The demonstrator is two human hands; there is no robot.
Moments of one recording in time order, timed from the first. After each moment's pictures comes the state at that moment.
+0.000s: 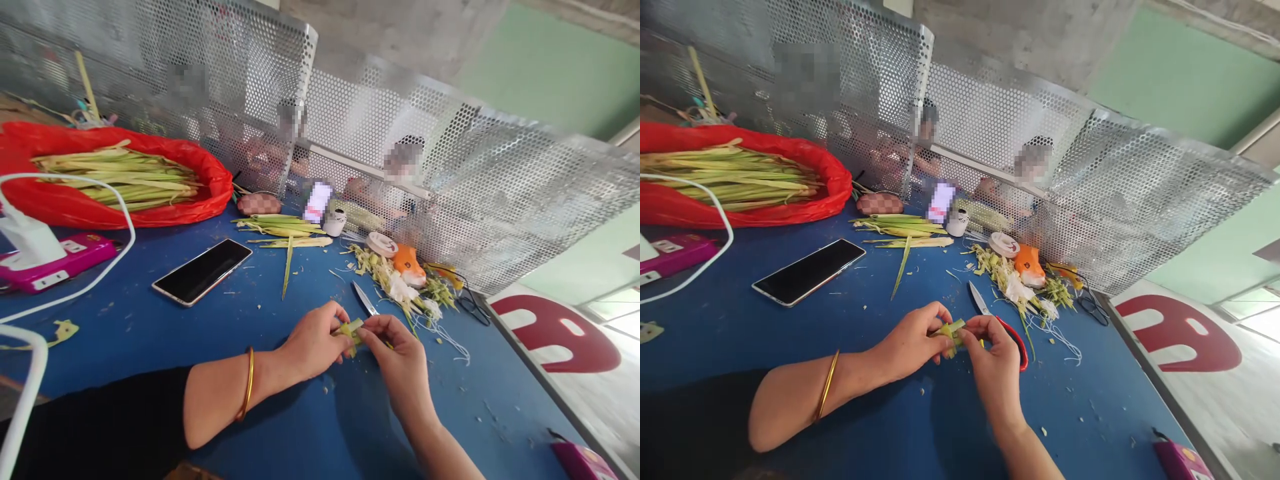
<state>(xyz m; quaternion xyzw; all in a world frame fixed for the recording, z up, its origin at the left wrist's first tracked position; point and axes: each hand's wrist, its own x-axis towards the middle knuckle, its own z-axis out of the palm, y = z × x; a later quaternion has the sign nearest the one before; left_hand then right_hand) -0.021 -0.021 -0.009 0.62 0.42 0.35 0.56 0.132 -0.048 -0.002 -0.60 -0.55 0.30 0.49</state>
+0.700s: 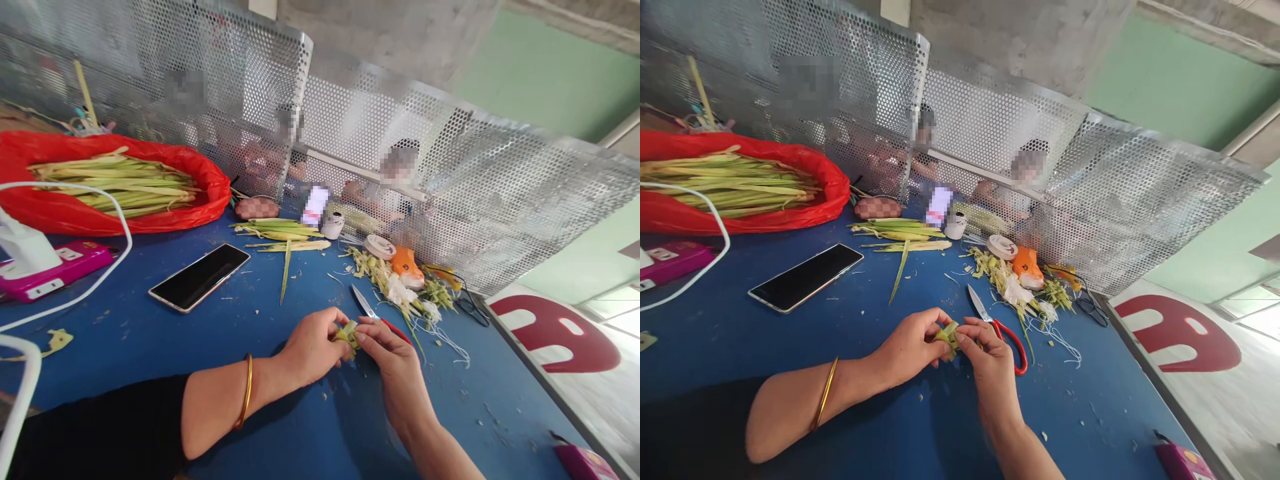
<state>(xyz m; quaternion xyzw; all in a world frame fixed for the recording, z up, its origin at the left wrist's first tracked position) -0.020 -0.020 -0.013 0.62 0.42 0.36 0.56 0.129 -0.047 -0.007 -0.57 -0.49 0.39 0.53</state>
